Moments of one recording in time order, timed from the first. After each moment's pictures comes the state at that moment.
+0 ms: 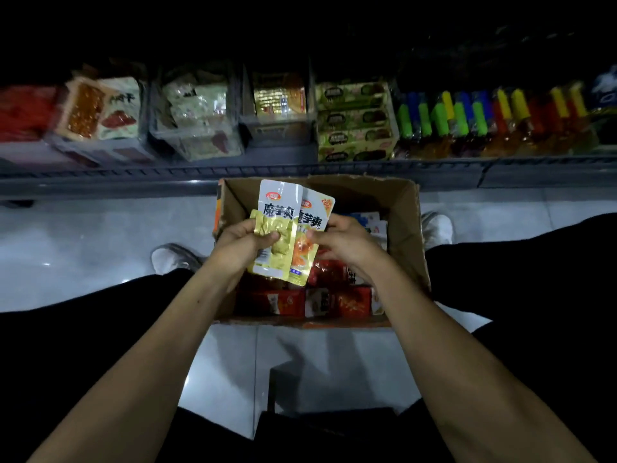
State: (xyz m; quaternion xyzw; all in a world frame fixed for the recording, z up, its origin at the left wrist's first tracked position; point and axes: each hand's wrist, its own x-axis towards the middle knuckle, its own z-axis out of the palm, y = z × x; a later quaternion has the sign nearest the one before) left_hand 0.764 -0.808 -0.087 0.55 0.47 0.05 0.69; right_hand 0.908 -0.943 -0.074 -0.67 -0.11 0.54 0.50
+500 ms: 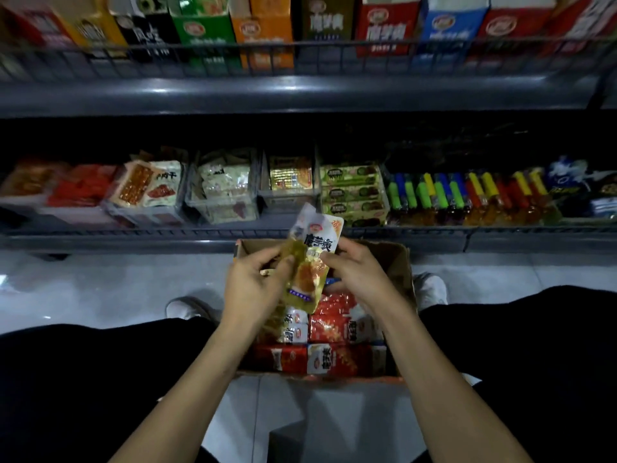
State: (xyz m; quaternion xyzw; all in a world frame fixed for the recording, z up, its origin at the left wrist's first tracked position) left_hand 0.776 -0.839 0.010 0.74 0.36 0.25 0.52; right_hand 0.919 -0.942 0.001 -0.65 -0.16 0.47 0.58
